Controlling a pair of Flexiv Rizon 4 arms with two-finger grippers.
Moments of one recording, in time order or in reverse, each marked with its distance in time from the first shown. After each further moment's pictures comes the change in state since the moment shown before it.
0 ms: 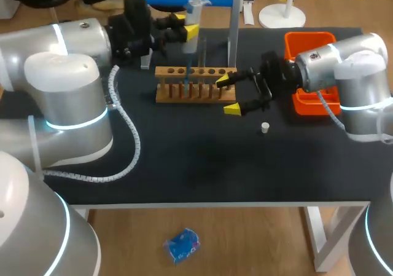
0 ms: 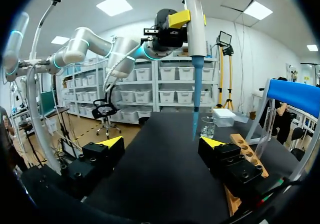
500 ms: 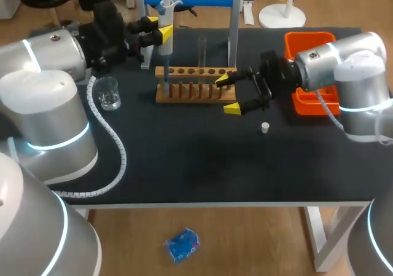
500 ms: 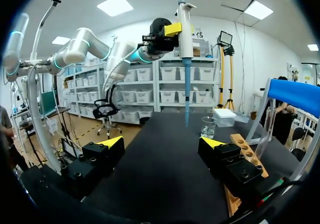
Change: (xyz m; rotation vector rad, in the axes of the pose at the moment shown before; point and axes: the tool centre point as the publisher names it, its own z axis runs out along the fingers) left arm -0.008 0.002 -0.049 0.029 -0.086 -0.004; right arm -0.002 -0.001 0.000 -0.002 0.007 0.000
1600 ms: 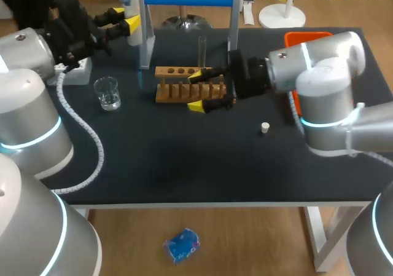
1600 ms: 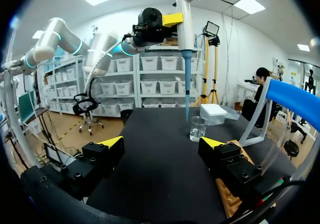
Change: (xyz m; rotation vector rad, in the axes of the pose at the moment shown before) left arm -0.057 -0.006 -0.053 0.048 -0.084 0.015; right arm -0.018 0.025 0.075 0.113 -0.191 0.029
